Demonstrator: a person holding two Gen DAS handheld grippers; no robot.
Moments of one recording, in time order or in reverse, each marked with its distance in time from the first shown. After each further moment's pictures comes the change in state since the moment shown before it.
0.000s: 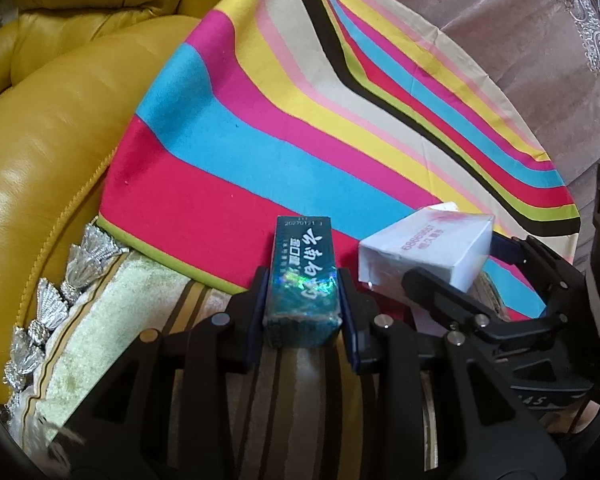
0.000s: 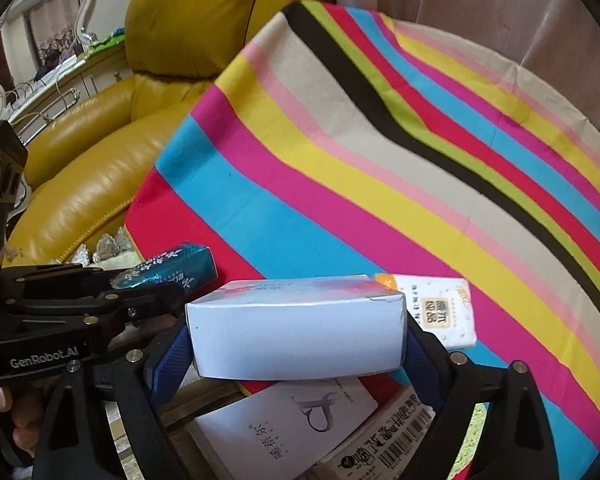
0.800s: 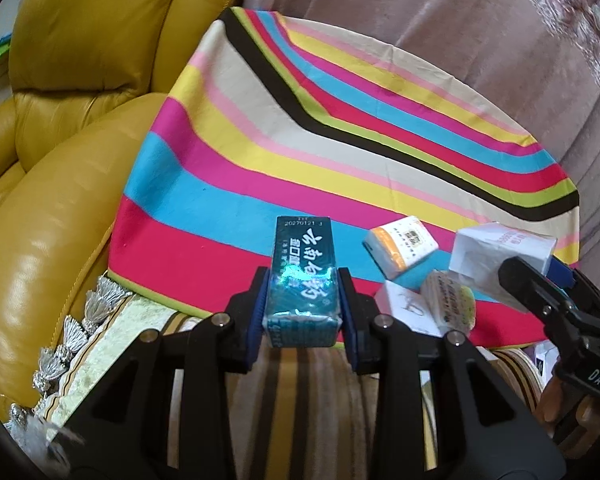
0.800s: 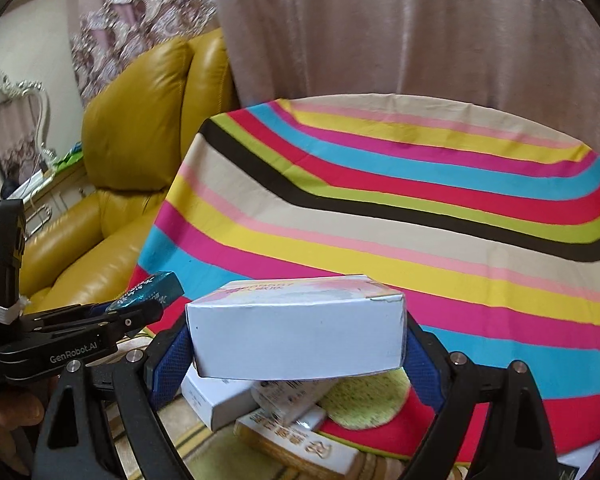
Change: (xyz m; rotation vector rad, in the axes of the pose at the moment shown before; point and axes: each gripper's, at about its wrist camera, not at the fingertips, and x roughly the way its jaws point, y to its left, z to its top) left arm -0.032 -0.058 -0.002 0.184 -0.133 0.067; right arm -0.101 -0.047 -0.050 0.302 -0.293 -0.109
